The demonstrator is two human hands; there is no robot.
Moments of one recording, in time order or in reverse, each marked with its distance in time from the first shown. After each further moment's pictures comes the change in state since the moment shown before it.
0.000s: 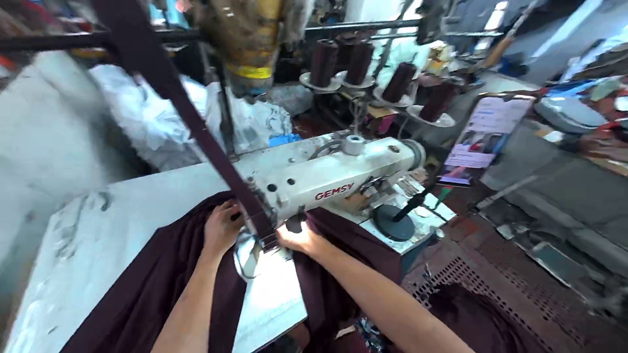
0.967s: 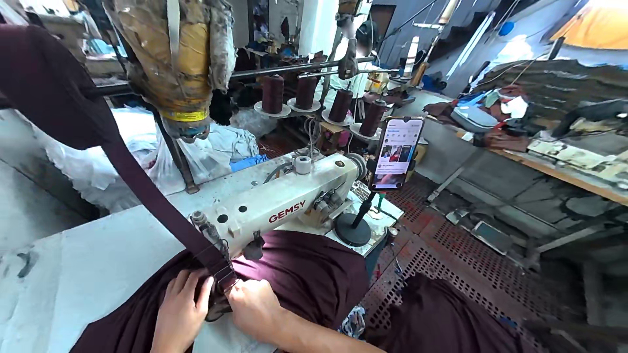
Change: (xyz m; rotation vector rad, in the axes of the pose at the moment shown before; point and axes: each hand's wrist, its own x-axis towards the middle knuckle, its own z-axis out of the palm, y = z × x) left_hand -0.076 -0.003 0.025 0.178 0.193 0.275; right_hand -0.076 -0.022 0.043 -0.684 0.046 -0.288
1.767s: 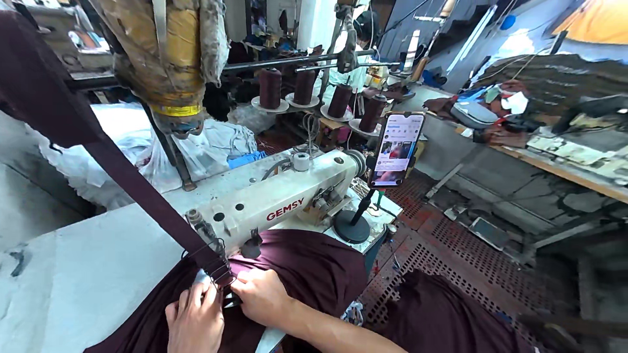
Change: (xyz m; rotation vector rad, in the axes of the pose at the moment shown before) left_hand -0.028 0.041 0.010 0.318 -0.020 0.031; right_hand -0.001 0.036 0.009 0.027 0.061 -0.124
